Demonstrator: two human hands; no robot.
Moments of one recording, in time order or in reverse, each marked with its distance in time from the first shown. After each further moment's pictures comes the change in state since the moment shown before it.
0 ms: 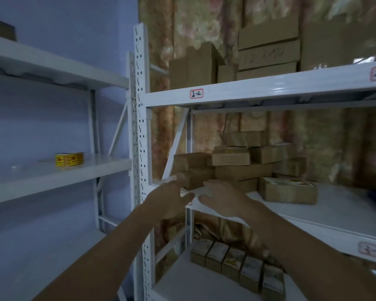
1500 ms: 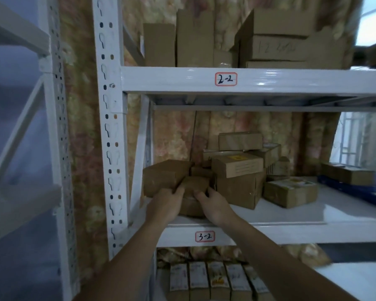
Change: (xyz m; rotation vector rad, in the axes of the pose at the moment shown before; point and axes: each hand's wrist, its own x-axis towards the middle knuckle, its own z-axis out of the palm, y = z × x) left_hand 0.211 -0.116 0.055 -0.617 -0.123 0.059; right_hand 0.170 -0.023 0.081 0.455 0.478 0.668
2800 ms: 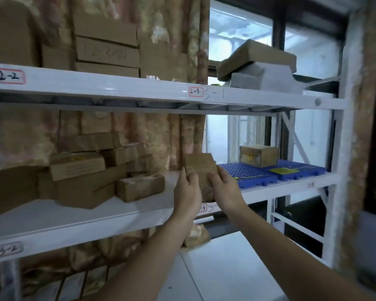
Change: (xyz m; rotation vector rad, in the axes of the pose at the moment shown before) left_hand -0.181 0.313 0.309 -0.708 -0.170 0.238; right_hand -0.159 0.153 -0.370 0.163 0.581 -0.058
